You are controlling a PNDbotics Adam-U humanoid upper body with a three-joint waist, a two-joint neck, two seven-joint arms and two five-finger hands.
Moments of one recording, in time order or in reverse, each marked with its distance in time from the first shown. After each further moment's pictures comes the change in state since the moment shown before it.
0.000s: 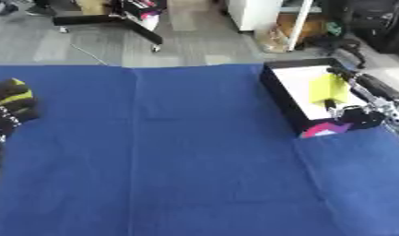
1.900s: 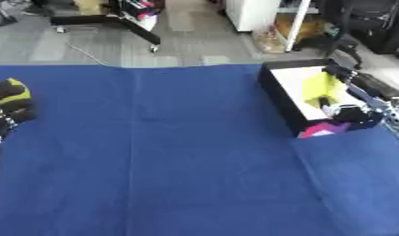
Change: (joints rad) left arm 0.001 0.000 0.006 0.000 0.000 -0.005 -0.001; right arm 0.008 -0.003 -0.014 -0.018 0.109 -0.043 -0.002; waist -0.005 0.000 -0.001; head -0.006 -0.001
